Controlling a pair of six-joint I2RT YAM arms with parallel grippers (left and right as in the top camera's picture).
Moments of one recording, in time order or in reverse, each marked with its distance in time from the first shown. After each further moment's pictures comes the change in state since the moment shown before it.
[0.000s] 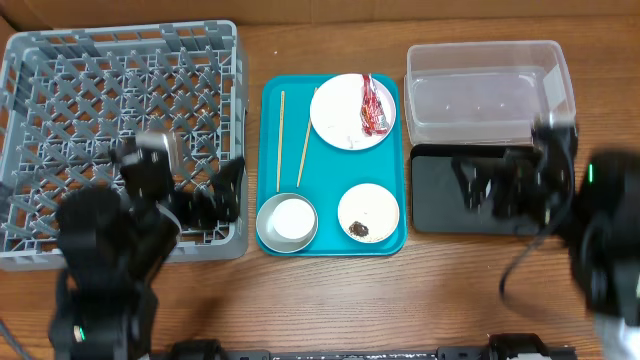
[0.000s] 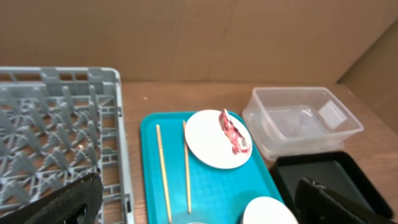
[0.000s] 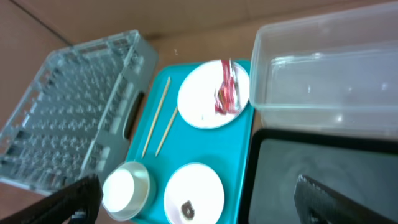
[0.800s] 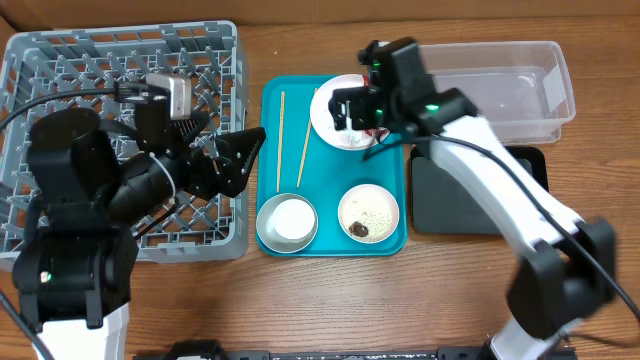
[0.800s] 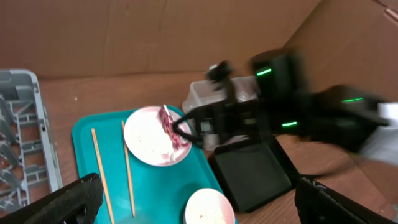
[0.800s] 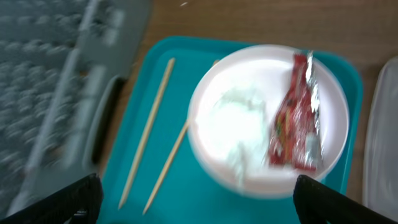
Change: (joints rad) left arm 0.000 0.245 0.344 -0.184 0.264 0.000; right arm 0.432 0.867 0.320 0.356 0.330 0.129
